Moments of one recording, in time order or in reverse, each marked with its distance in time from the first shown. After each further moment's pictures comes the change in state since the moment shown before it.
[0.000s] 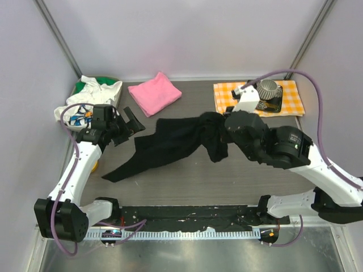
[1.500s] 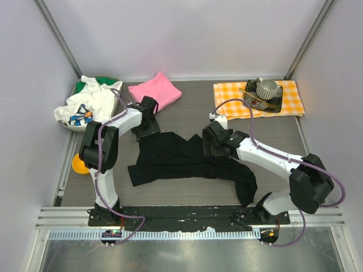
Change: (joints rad) left arm -0.217 0.803 0.341 -0.049 -0.406 -0.079; right arm -0.408 0.172 -0.846 0.494 -0.341 -0.090
